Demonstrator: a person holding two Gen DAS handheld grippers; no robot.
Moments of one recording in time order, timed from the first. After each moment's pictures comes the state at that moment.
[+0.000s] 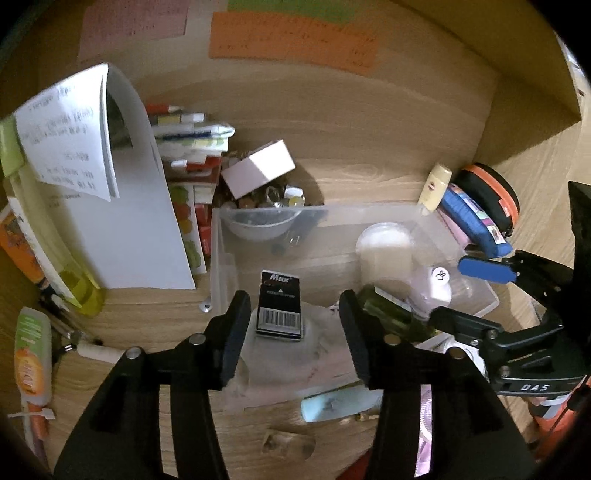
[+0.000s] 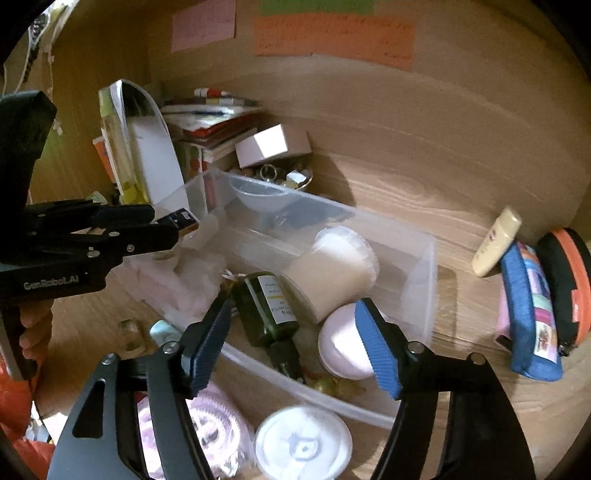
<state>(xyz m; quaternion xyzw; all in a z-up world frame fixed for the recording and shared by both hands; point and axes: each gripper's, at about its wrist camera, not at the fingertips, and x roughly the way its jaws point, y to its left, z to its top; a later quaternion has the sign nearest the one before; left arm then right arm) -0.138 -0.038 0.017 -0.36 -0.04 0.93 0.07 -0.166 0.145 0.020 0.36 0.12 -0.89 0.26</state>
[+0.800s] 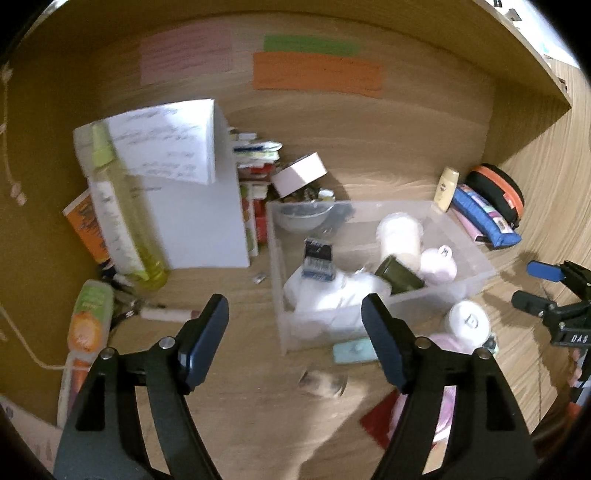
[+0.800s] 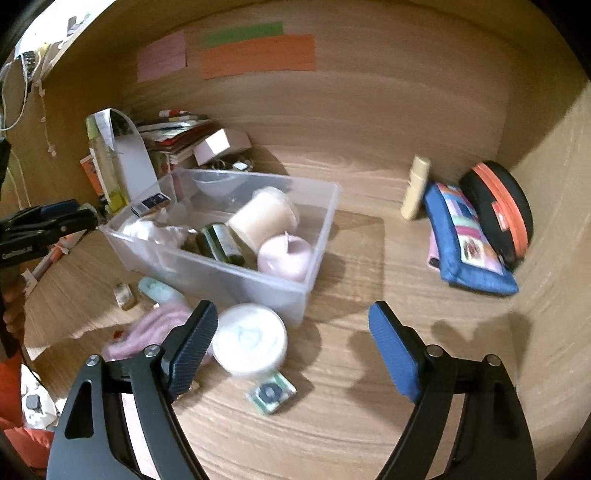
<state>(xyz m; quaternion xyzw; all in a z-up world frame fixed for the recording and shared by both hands) -0.063 -0.053 0.033 -0.34 -0.01 0.94 0.00 -0.107 0.225 0.022 0.36 0.07 -0.91 0.19</state>
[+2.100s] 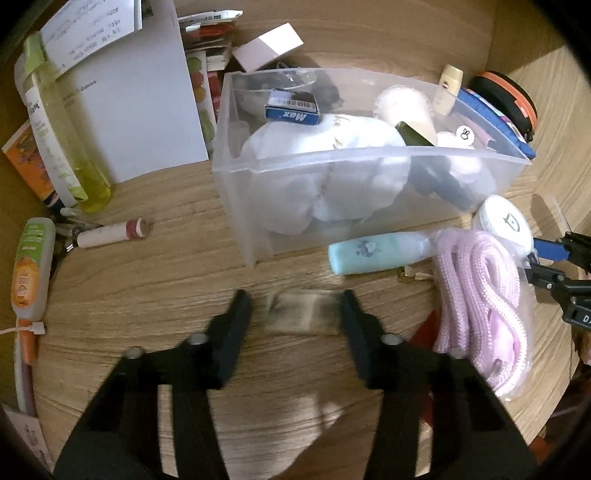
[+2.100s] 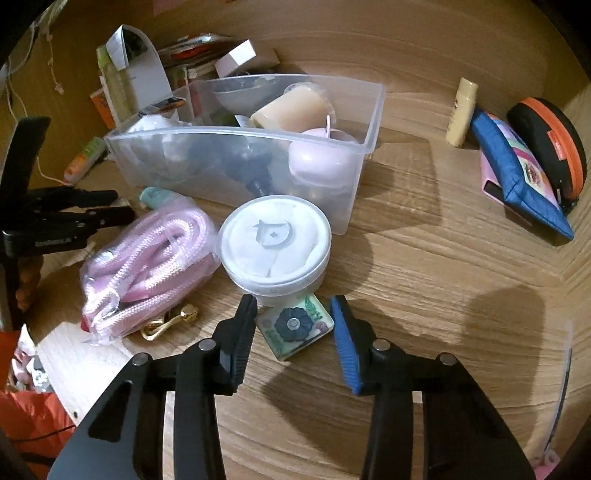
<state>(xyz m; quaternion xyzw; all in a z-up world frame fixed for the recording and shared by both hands) -0.079 -0.033 -0.057 -0.46 0.02 0.89 0.04 -0.106 0.212 -0.048 0.44 0.09 -0.86 0.23</state>
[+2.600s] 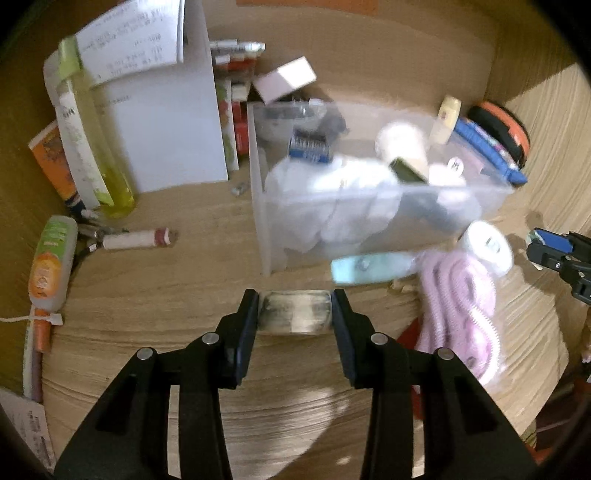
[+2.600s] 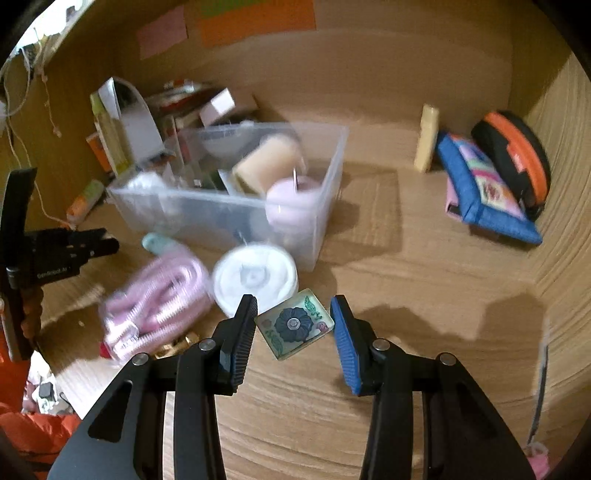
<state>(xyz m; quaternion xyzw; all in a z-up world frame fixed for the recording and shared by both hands) -0.060 -0.041 -0.027 -0.42 -0.01 0.91 0.03 -0.096 0.227 -0.002 0.38 0.06 -0.90 0.22</state>
